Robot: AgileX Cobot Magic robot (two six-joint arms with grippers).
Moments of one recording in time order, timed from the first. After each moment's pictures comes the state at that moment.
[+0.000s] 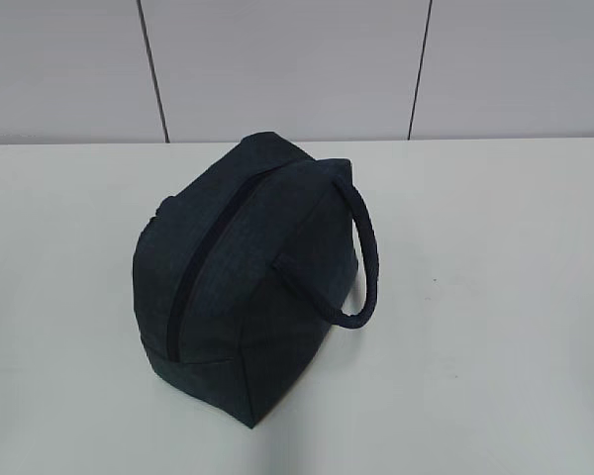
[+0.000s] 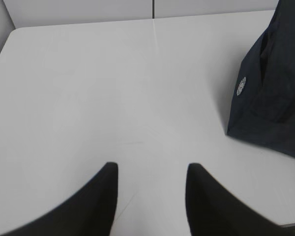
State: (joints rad) left arm 0.02 -0.02 -0.53 -0.07 1.12 0.05; right arm 0.06 -0.02 -0.50 -0.07 1.15 -0.01
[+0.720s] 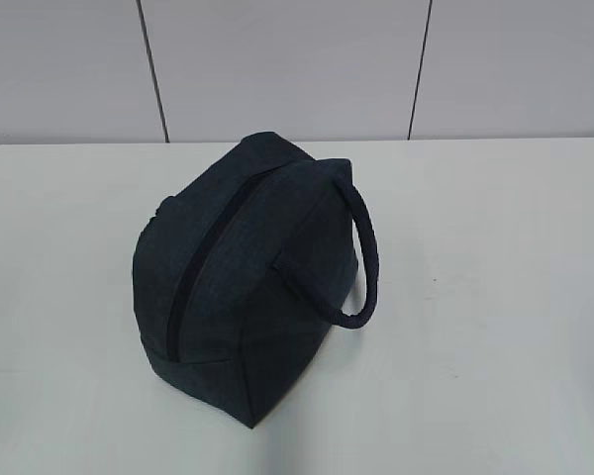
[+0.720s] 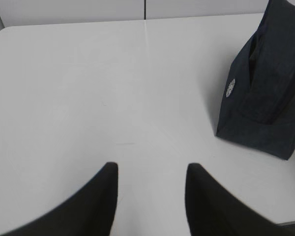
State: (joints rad) left arm 0.02 -0.02 -0.53 -0.10 1.12 0.05; right arm 0.06 -0.02 -0.50 -0.07 1.15 -0.01
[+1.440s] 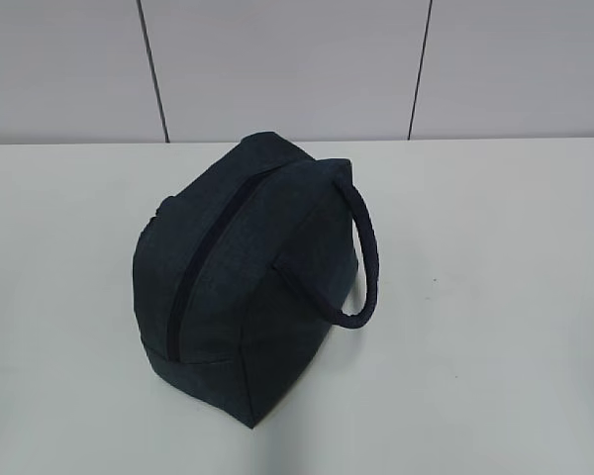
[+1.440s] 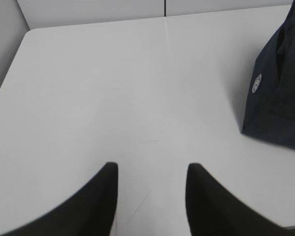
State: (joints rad) left arm 0.02 -0.02 -0.53 -0.02 1.12 0.05; right arm 0.06 -0.02 -0.50 -0.07 1.15 -0.01
